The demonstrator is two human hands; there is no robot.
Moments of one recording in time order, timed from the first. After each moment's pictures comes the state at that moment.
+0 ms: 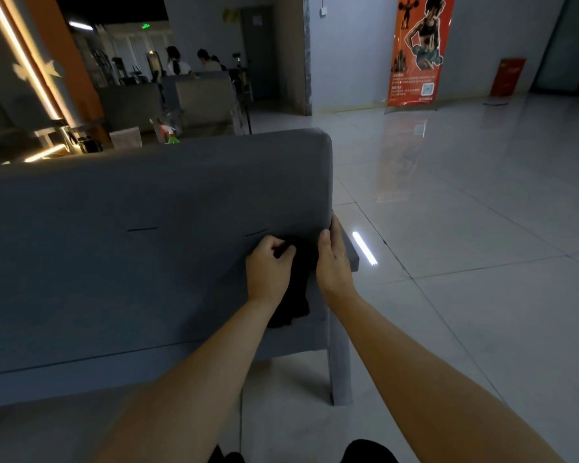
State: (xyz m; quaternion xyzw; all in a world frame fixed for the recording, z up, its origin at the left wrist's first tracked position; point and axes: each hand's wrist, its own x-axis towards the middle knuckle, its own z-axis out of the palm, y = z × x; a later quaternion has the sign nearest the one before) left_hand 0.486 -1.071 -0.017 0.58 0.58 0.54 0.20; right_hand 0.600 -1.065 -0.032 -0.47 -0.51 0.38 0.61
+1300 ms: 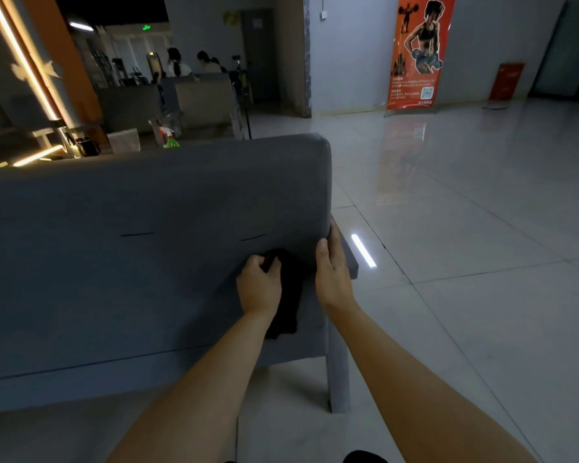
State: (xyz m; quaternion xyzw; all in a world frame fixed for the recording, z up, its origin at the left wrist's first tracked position) left_hand 0.481 -1.056 -0.044 0.50 0.66 0.53 0.20; right_hand 0.607 -1.068 -0.032 -0.48 -0.54 0.35 0.60
